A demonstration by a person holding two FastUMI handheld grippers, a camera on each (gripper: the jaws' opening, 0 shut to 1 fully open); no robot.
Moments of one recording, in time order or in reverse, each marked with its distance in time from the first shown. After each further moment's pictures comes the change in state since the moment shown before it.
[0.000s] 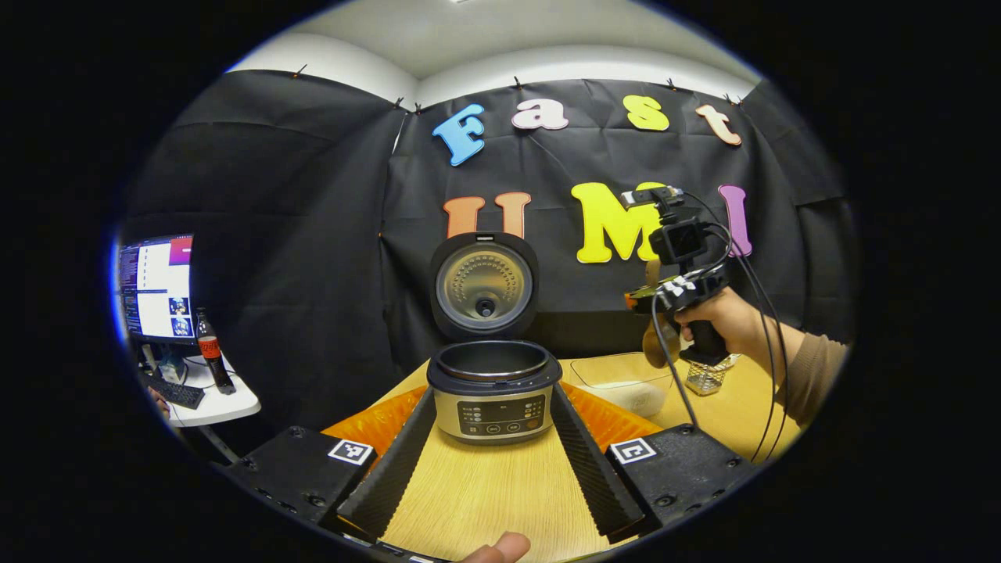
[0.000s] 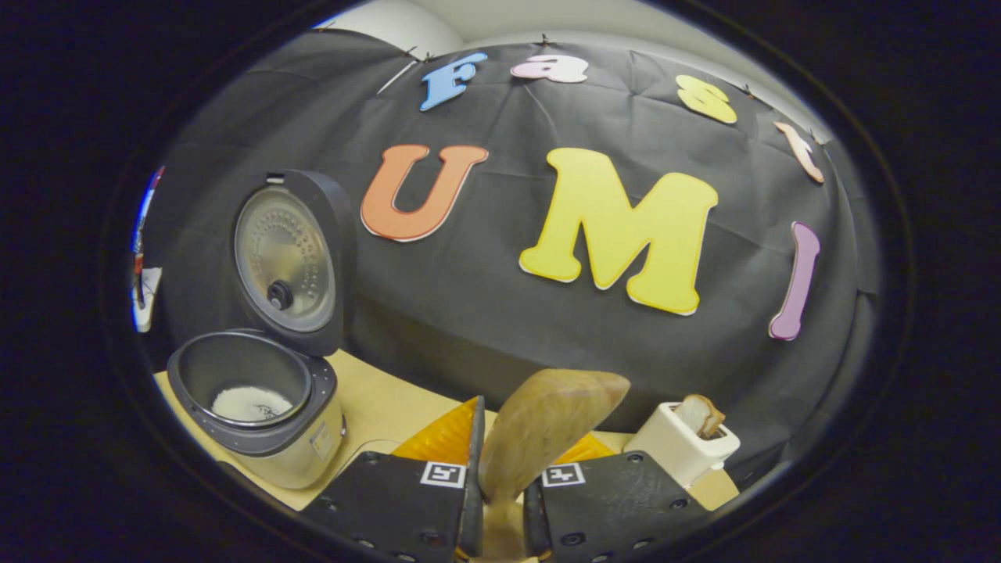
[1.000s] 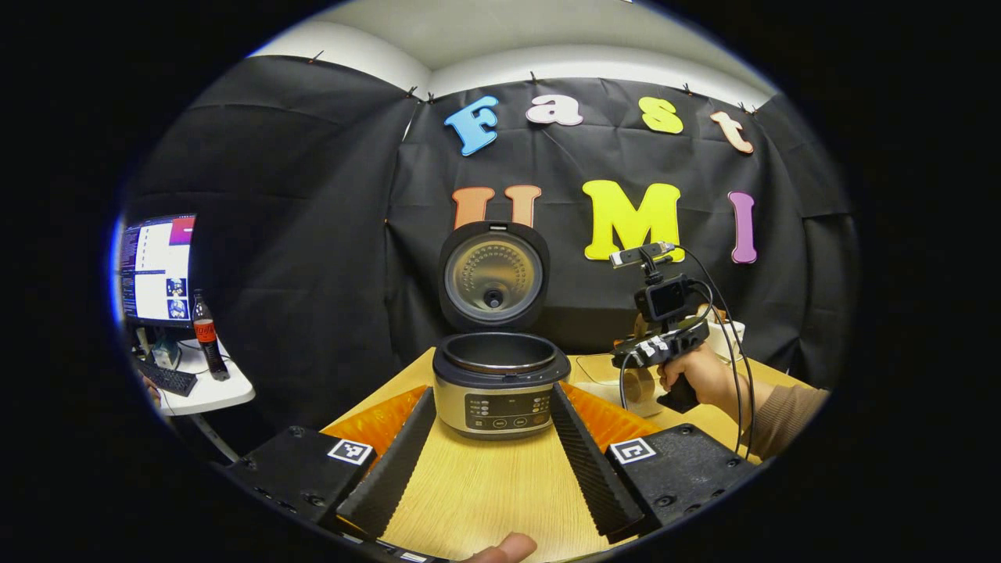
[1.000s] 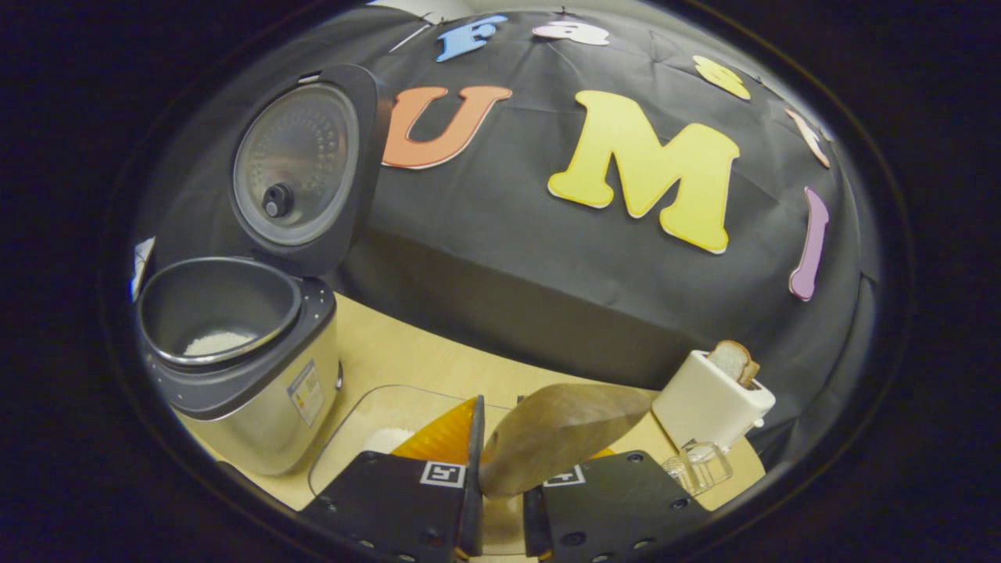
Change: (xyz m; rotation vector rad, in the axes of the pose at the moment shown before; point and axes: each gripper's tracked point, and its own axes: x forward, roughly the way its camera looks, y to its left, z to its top) left arm 0.006 0.019 -0.011 -0.045 0.030 0.011; right arm 0.023 0.043 -0.096 -0.034 0.187 -0.017
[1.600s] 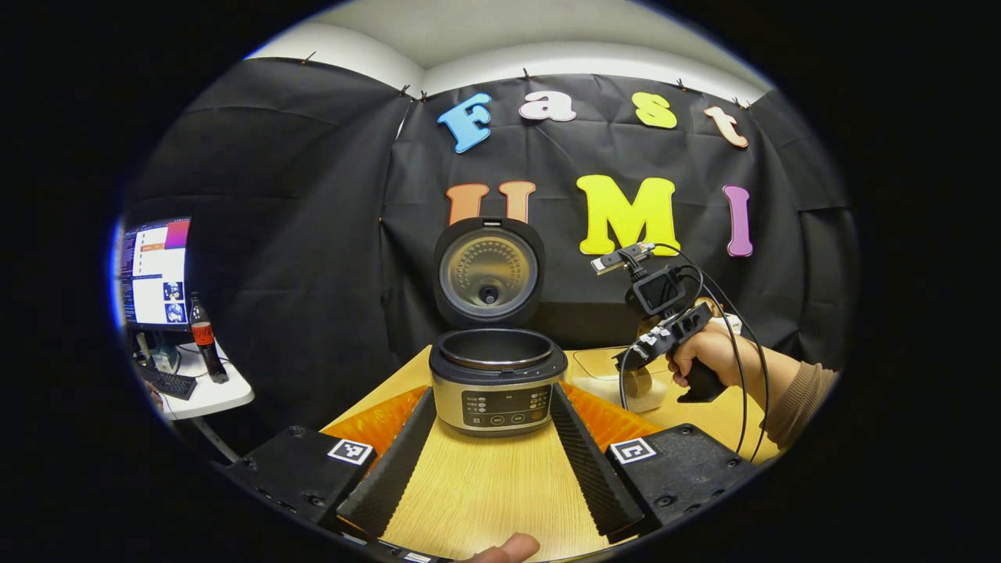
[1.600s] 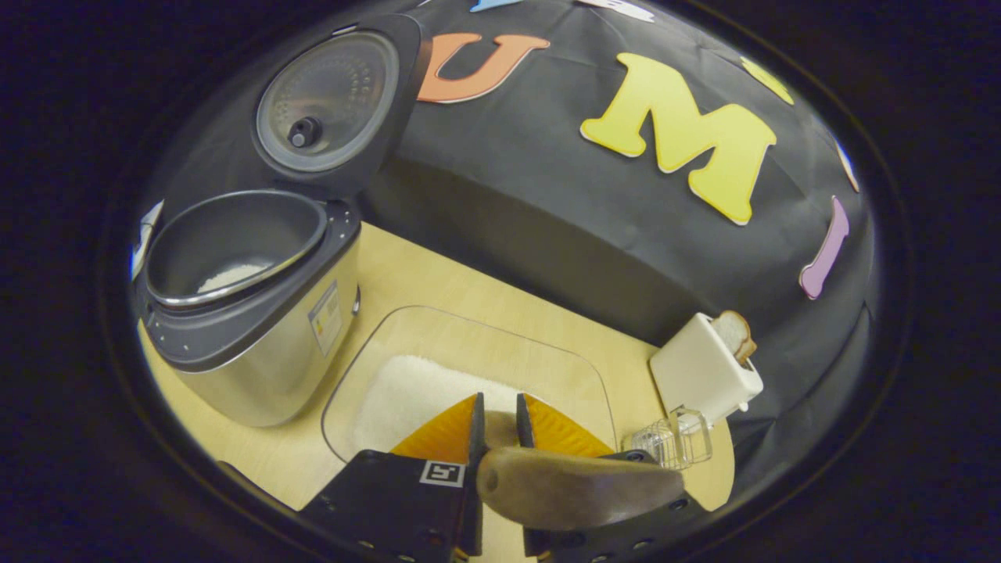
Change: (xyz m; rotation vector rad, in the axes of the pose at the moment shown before) left arm 0.000 -0.006 -0.001 0.016 0.006 -0.020; right arm -0.036 0.005 -0.042 -0.089 0.287 0.032
